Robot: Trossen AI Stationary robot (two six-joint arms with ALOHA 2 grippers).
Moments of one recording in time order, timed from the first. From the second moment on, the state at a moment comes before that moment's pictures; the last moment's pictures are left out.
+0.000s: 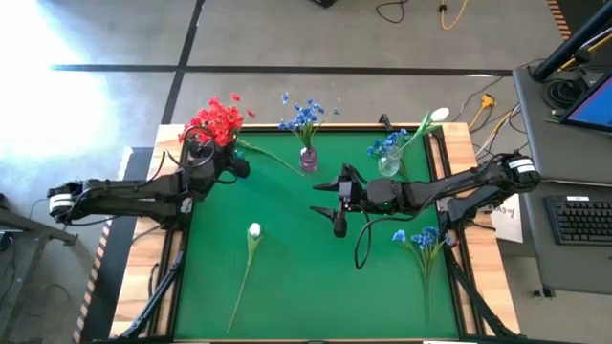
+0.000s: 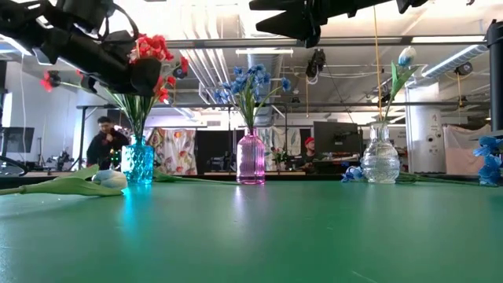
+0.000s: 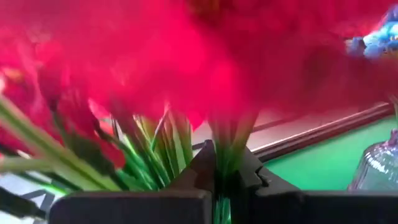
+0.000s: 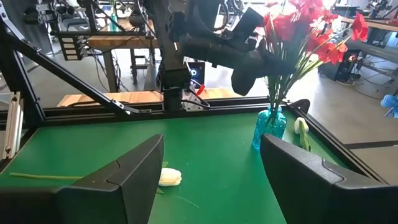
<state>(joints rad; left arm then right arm) 0.26 0.81 0.34 0.24 -0.93 -0.14 0.11 1.44 0.89 0.40 0.26 0.01</state>
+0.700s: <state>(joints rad) 0.26 0.80 0.35 0.25 -0.85 -0.14 0.11 1.44 0.89 0.40 0.26 0.01</state>
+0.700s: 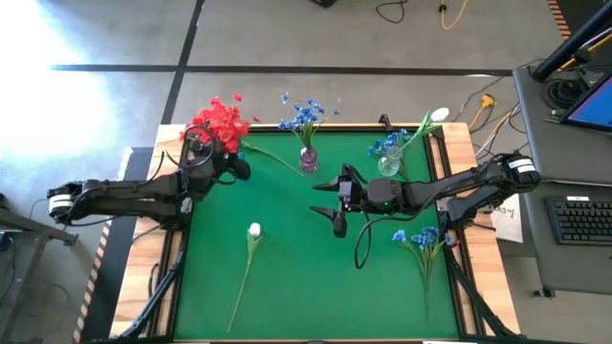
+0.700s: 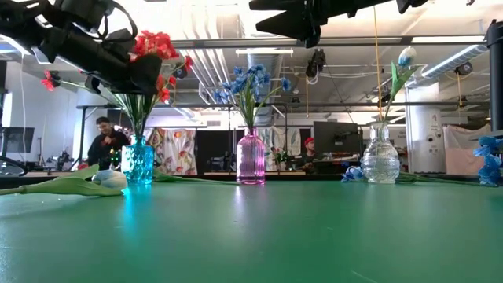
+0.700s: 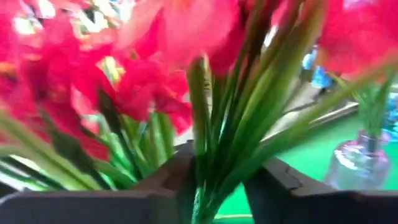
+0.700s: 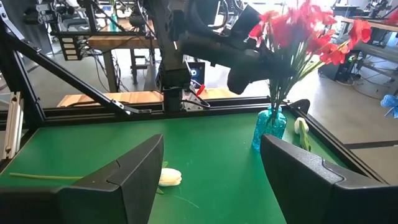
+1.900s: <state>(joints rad) 0.25 0.81 0.64 -0.16 -0.69 -0.23 0.11 1.44 0.89 0.40 0.26 0.01</state>
